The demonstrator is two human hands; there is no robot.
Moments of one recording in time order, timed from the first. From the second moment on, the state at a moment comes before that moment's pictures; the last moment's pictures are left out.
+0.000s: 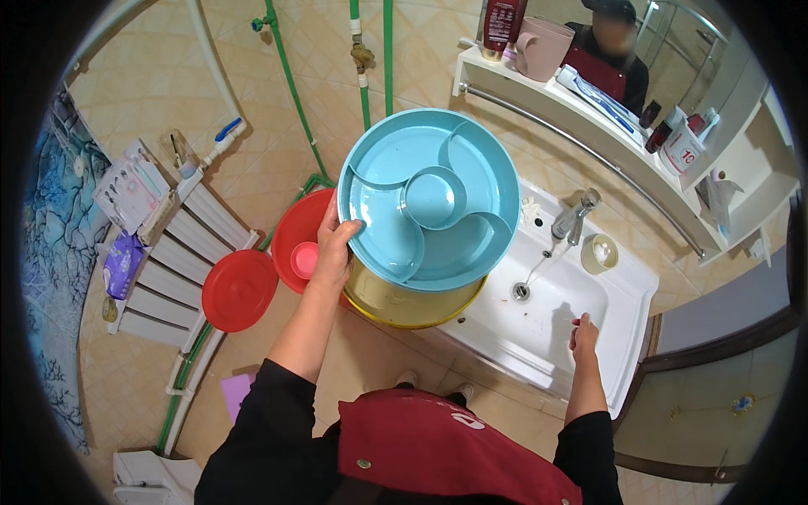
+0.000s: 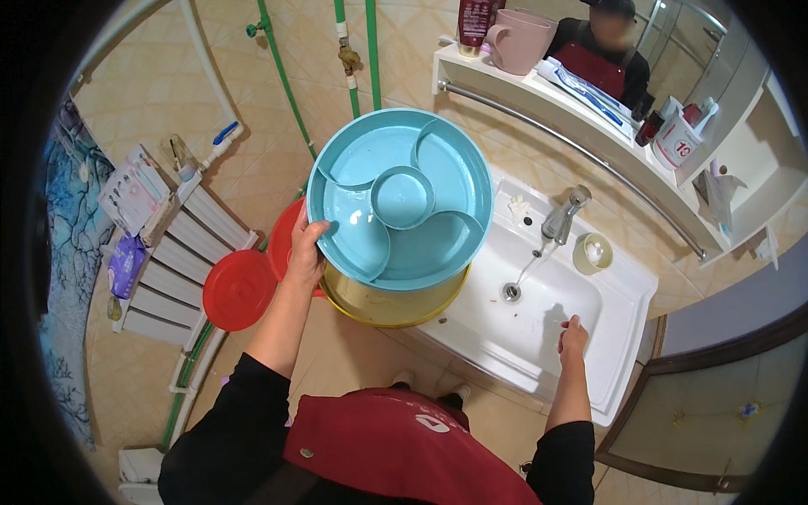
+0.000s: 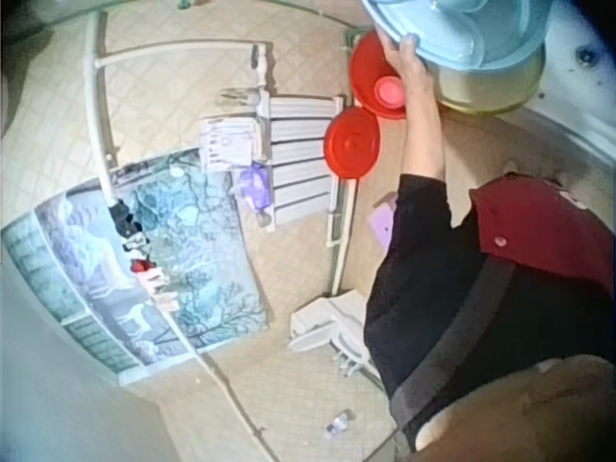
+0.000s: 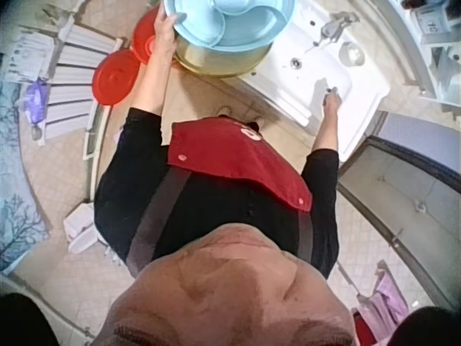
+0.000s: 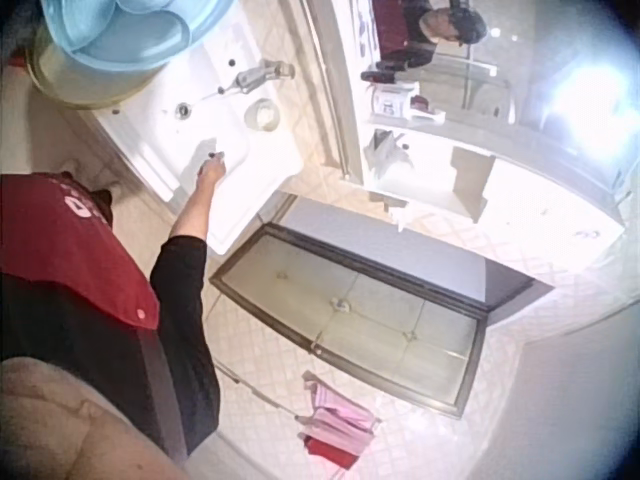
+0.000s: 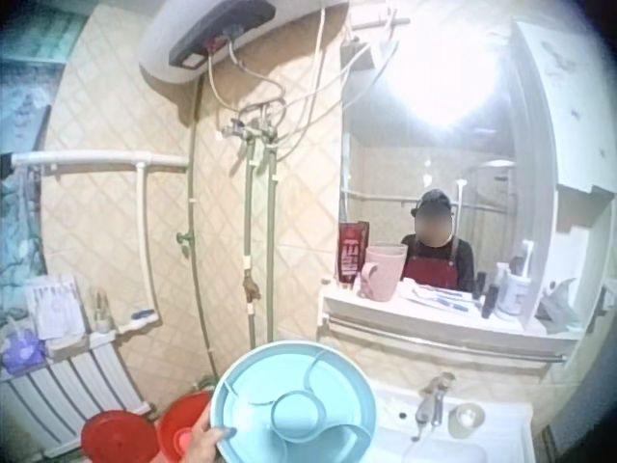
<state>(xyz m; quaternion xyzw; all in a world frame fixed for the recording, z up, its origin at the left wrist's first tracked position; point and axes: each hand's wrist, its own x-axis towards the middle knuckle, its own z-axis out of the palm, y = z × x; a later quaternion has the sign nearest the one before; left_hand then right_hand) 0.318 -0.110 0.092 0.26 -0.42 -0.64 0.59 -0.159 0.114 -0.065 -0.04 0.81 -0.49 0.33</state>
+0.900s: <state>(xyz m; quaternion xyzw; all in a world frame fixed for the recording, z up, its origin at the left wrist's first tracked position) 0.297 -0.082 0.097 0.29 -0.42 -0.68 0.52 -0.207 0.116 -0.088 -0.22 0.82 -0.43 0.30</state>
